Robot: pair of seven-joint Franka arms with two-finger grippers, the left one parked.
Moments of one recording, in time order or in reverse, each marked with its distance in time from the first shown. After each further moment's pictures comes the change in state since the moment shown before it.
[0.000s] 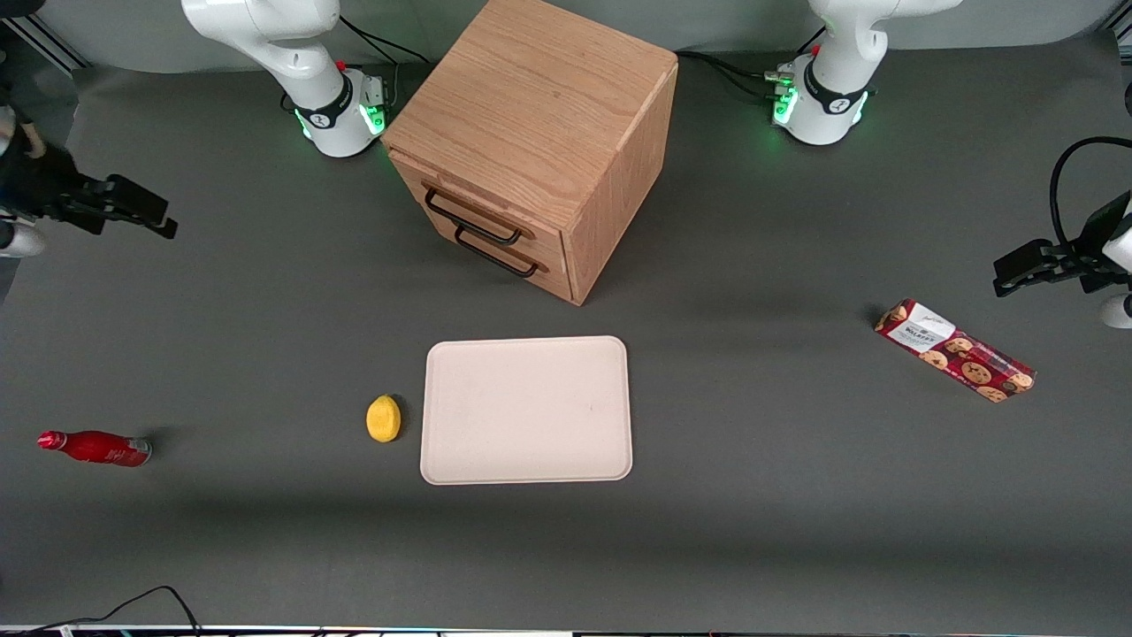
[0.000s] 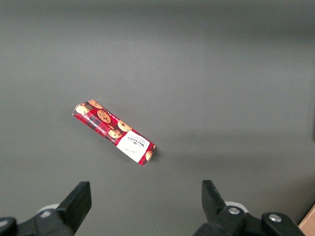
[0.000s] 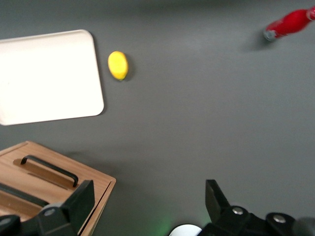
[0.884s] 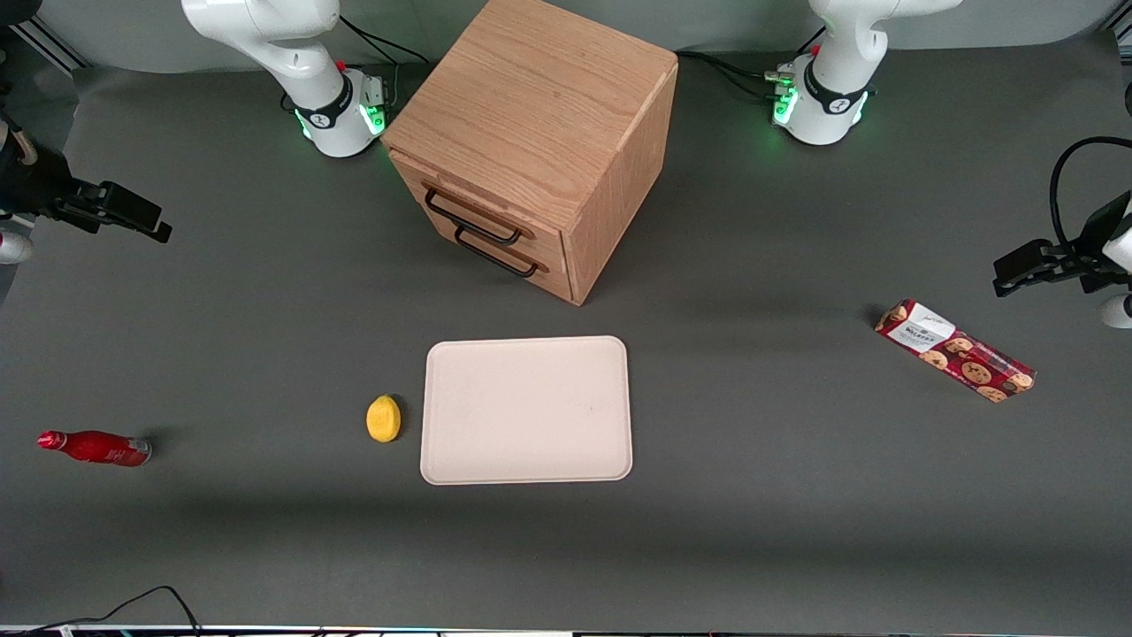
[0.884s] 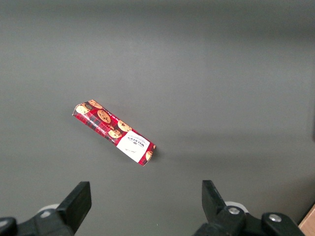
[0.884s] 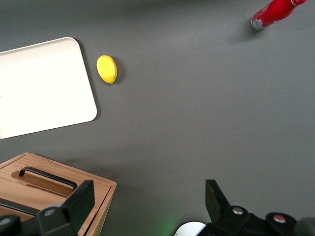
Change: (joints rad) arm -0.002 -0.001 -0.071 -0.012 -0.001 0.002 0.052
